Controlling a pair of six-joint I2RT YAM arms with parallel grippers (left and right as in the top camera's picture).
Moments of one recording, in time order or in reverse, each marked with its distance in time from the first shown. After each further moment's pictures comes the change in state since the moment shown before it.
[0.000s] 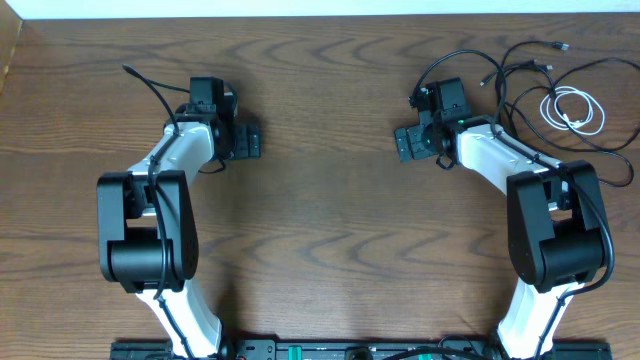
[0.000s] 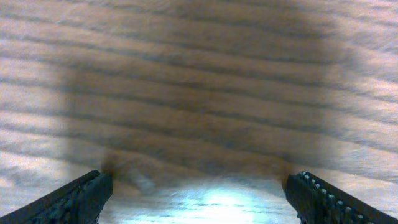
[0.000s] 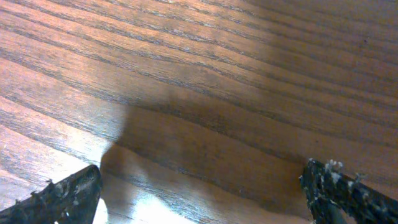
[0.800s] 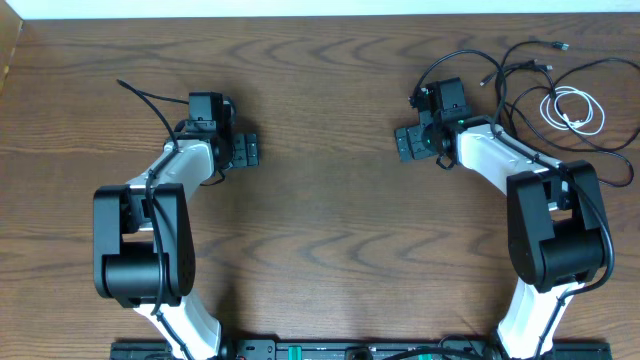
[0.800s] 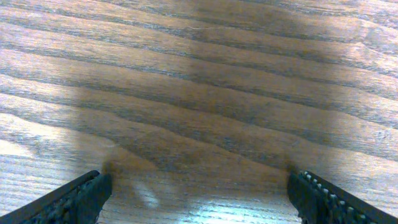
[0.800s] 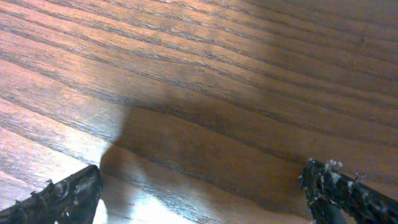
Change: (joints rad) left arm 0.000 -0.066 -0.150 0.128 -0.039 -0.011; right arm 0.000 0.000 0.000 0.000 0.005 0.003
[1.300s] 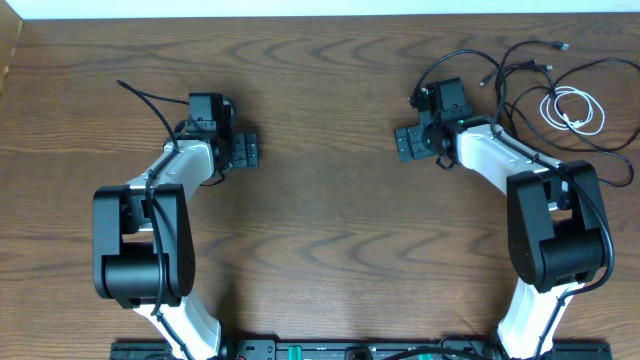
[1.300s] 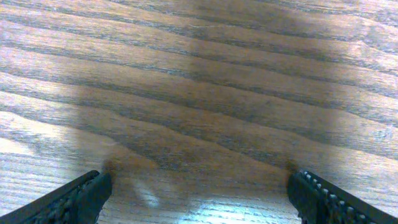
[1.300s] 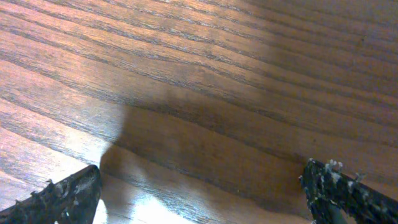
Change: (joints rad) left arm 0.000 -0.002 -0.002 -0.001 0.000 -0.001; right arm 0.000 0.000 0.000 0.000 0.000 0.000
